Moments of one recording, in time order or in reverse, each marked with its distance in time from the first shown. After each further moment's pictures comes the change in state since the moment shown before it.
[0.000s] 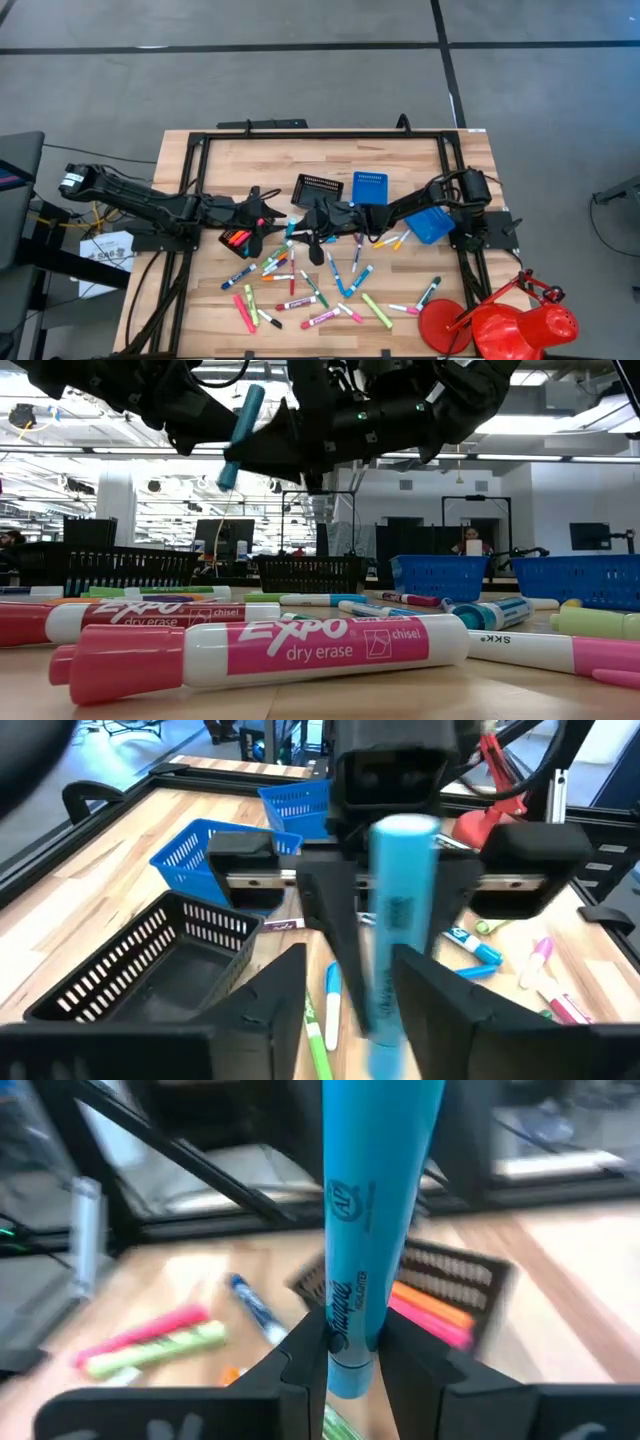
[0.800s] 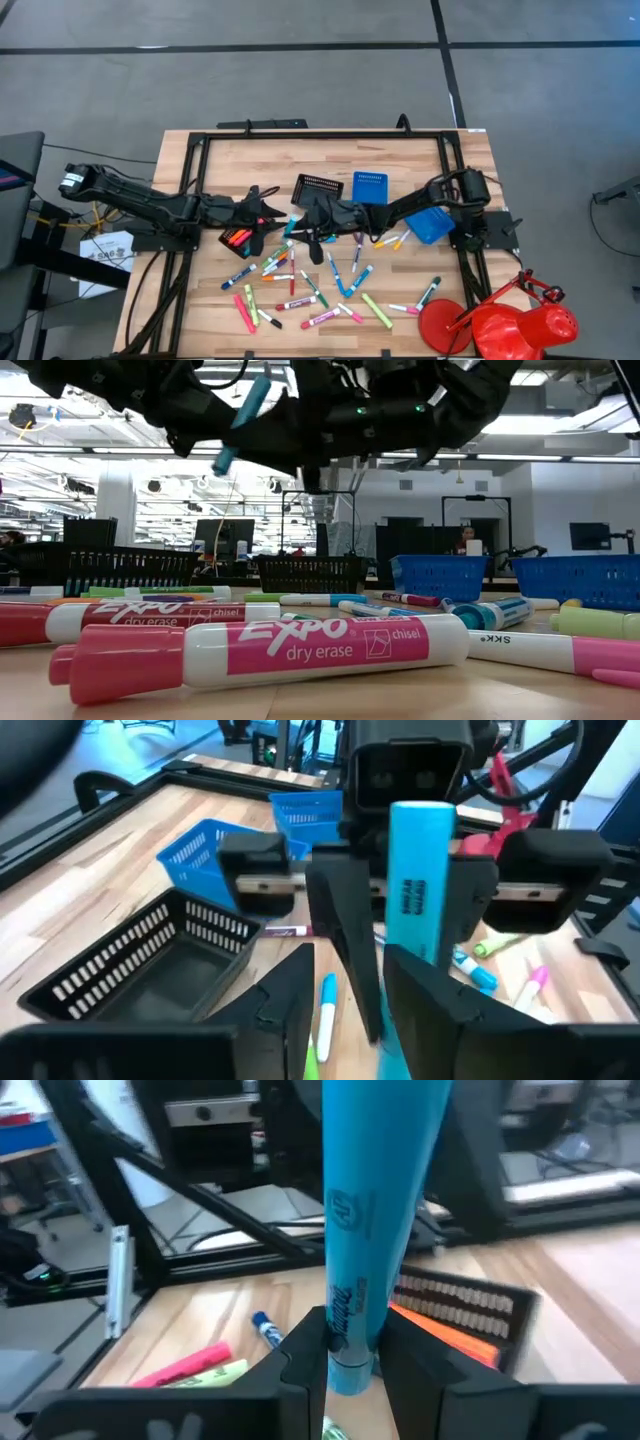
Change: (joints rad) left arm 0.001 0.001 0.000 0.024 -0.029 -0.080; right arm -0.002 0.023 -0.003 0.125 -0.050 0.054
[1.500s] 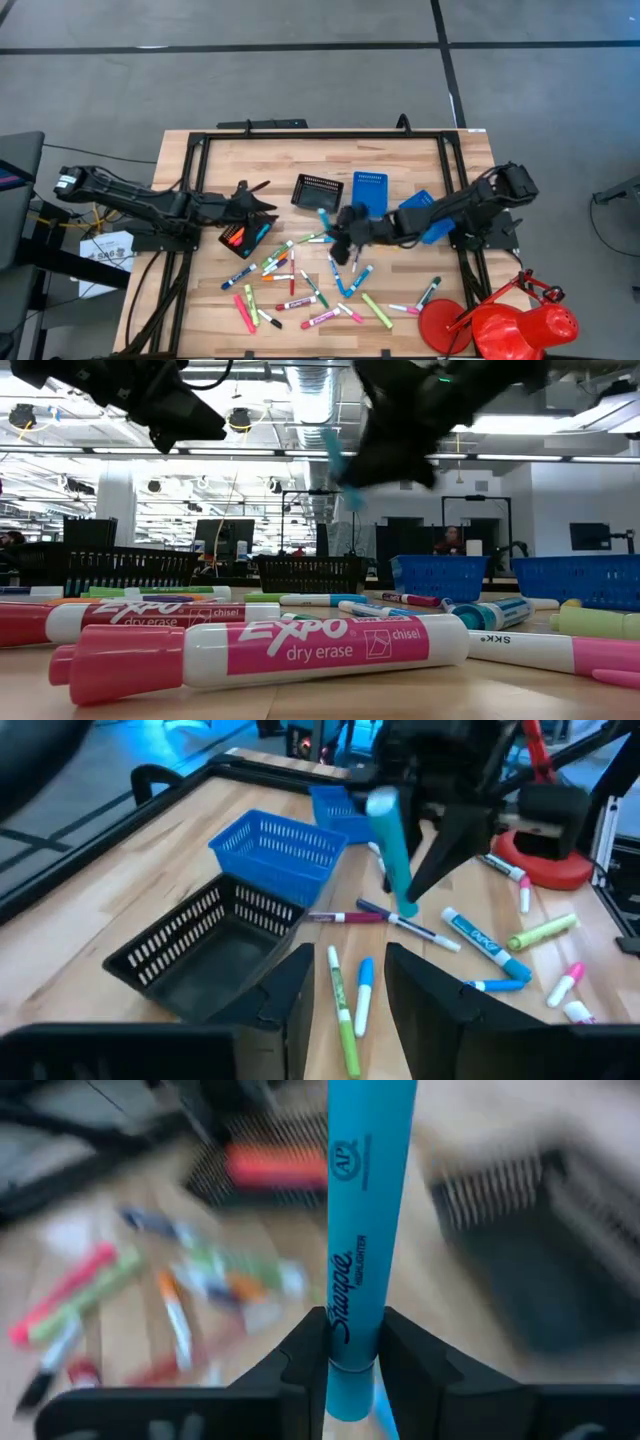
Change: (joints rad) left arm 0.000 -0.130 0.001 -0.181 -0.080 -0.016; right arm 0.145 -0.335 -0.122 -0.690 0.441 0.376
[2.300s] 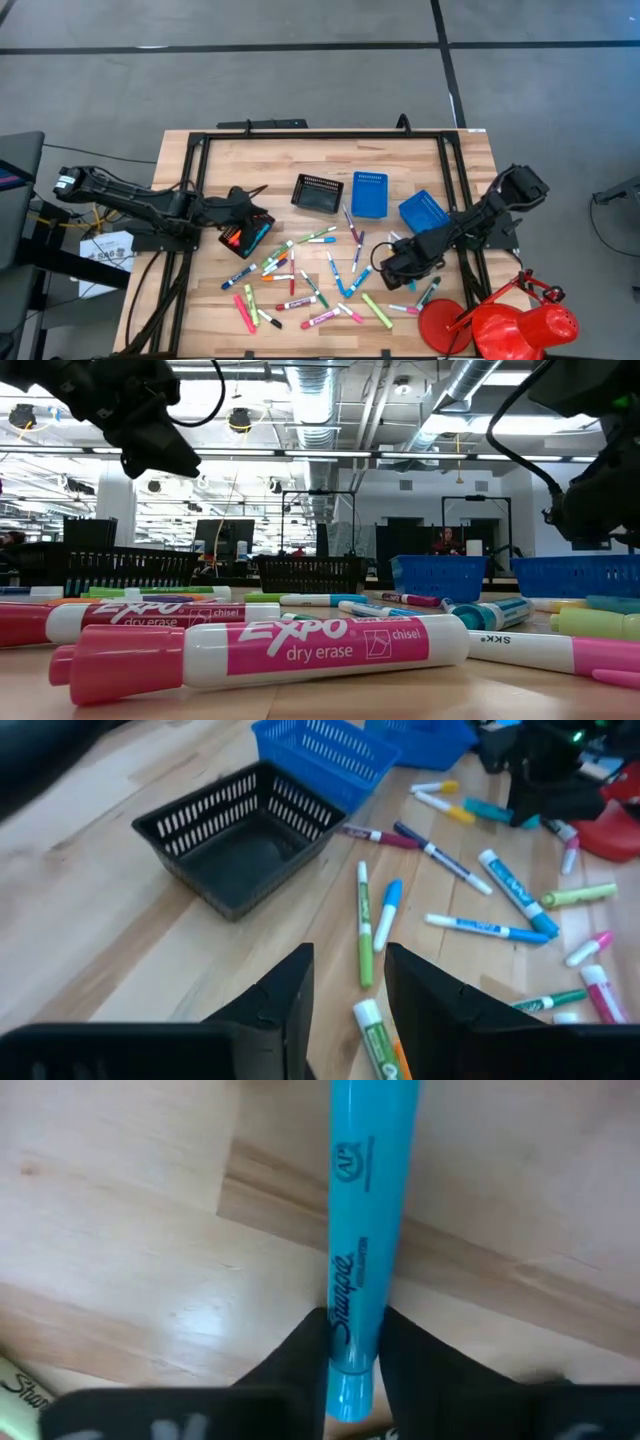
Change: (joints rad) left arm 0.000 -0.029 0.000 -0.247 -0.013 -0.261; right arm 0.242 -0.060 -0.194 -0.733 -0.626 1.129
